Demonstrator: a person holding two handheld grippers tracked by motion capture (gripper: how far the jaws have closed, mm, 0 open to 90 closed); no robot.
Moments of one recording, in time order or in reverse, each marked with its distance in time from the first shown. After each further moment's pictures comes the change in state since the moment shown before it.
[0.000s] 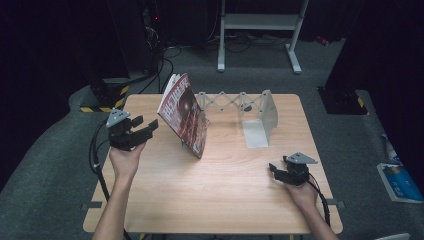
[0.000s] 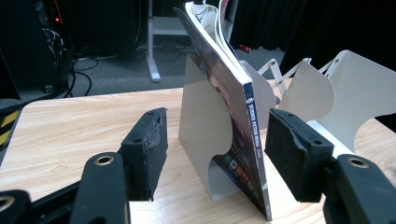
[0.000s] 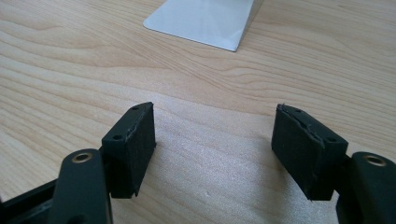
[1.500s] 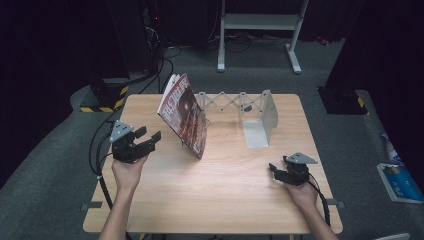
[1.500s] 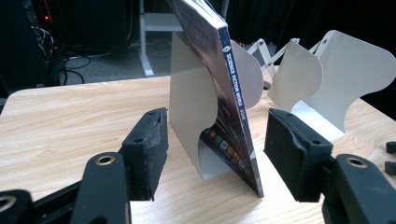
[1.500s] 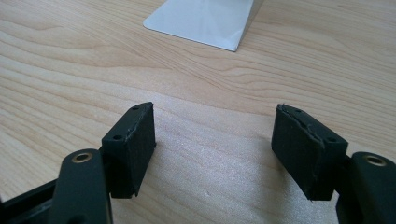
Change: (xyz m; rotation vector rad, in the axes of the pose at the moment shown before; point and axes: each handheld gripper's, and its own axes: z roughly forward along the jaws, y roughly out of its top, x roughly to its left) left arm -0.011 -0.030 -0.007 0.004 -0.028 0.022; right arm 0.000 0.000 0.000 0.000 -0.001 0.002
